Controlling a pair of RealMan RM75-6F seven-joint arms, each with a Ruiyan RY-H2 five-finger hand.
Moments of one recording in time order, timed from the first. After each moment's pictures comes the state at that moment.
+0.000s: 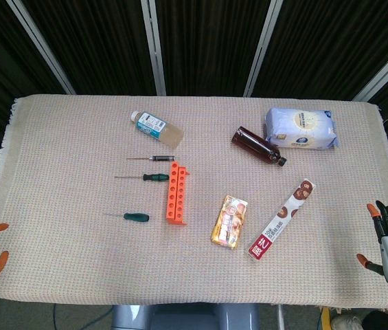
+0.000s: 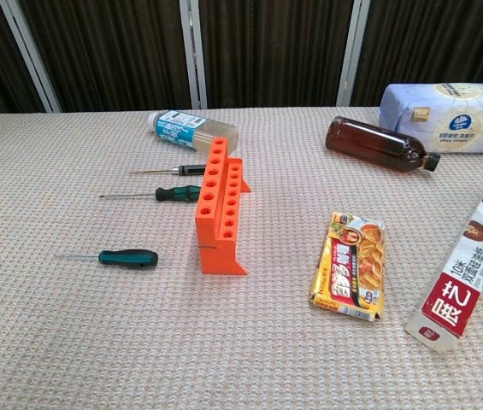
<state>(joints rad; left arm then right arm) 0.04 -1.09 0.01 -1.67 1.58 1.57 0.13 0.01 -1.11 0.06 -1.59 -1.49 1.52 -0.06</state>
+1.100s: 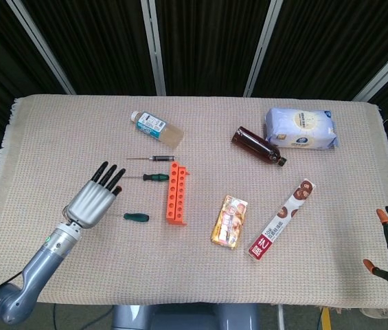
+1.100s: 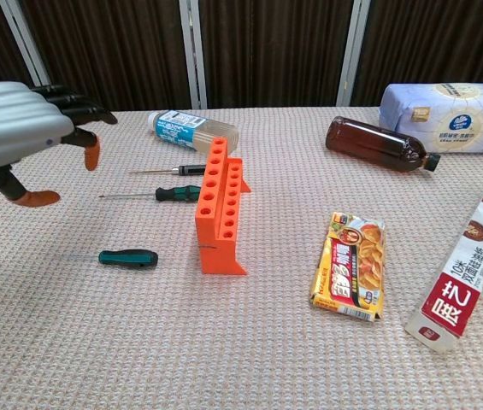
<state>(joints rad) -0.56 -1.32 -0.16 -1.76 1.32 1.00 0.91 -0.02 -1.11 0.05 -1.57 -1.48 1.55 -0.01</state>
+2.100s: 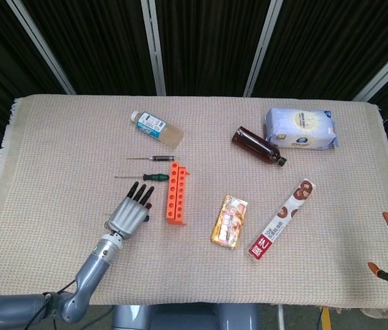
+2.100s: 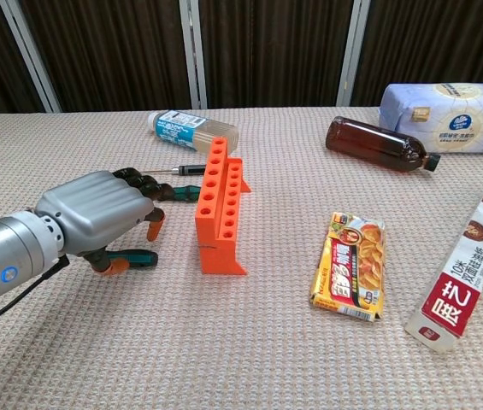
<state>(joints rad) -0.68 -1.70 -0.10 -1.57 1.03 1.07 1.10 -0.03 -1.09 0.04 -1.54 -1.48 1.53 0.07</state>
